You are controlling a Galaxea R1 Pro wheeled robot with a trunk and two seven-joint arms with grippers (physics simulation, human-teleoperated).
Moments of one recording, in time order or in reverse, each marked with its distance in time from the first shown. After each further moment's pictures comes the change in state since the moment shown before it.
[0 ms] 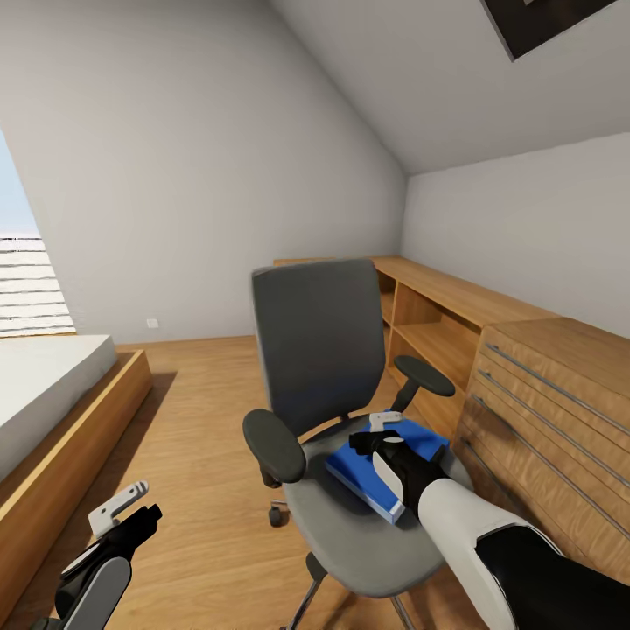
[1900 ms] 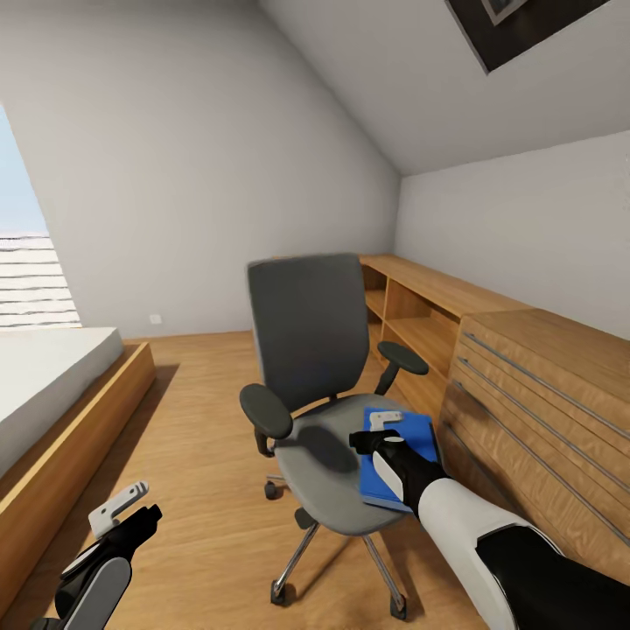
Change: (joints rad) left arm 0.000 0.000 0.000 0.001 -0.003 0.002 -0.002; right arm 0.000 -0.002 0.000 -0.005 -0.007 -0.002 0.002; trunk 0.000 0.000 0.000
